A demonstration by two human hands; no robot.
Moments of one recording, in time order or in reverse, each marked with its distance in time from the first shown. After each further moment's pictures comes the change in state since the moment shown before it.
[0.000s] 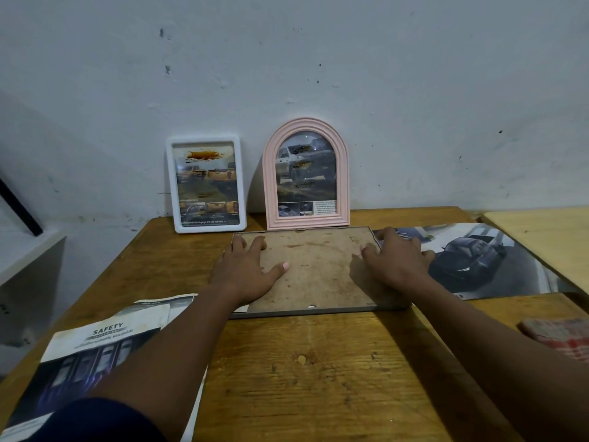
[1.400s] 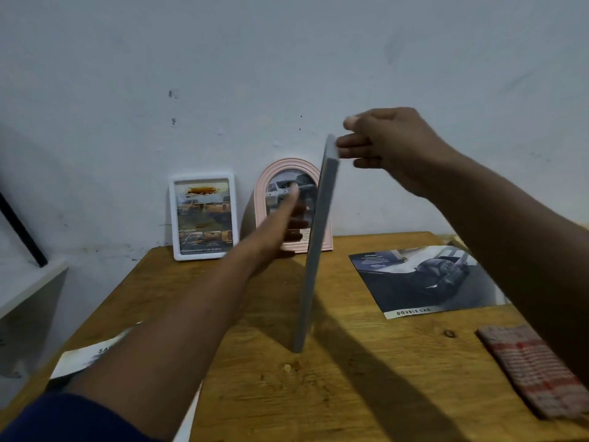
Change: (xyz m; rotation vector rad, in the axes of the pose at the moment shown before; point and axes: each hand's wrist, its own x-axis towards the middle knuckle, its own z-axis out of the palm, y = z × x) left_hand -0.035 0.123 -0.113 -1.042 -0.190 0.159; right_hand -0.040 -0.109 -0.212 0.894 -0.025 -0.425
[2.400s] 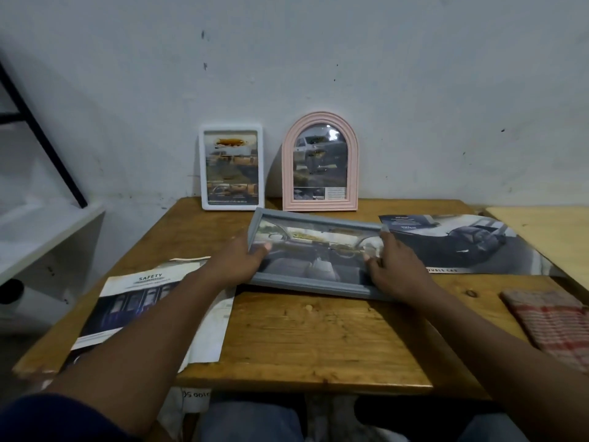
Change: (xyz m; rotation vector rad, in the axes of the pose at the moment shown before) left_hand -0.073 -0.133 -0.065 0.599 0.227 -0.275; right_hand -0.112 0.212 0.046 -0.841 -0.157 0.222
